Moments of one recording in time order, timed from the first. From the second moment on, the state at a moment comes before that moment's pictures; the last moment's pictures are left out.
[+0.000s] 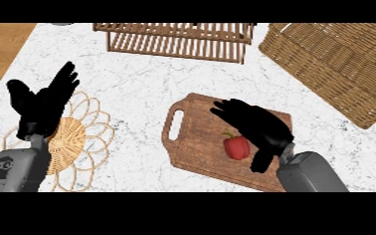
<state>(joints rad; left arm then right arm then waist) -0.22 0.34 0.07 -1.36 0.15 0.02 0.21 -0.26 -0.24 0.38 -1.52 0.97 0.41 -0.14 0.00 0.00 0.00</state>
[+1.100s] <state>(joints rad) -0.20 0.29 0.14 -1.39 0.09 -0.04 0.21 -0.18 -0.21 0.36 -1.50 1.11 0.38 -0.26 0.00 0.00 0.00</state>
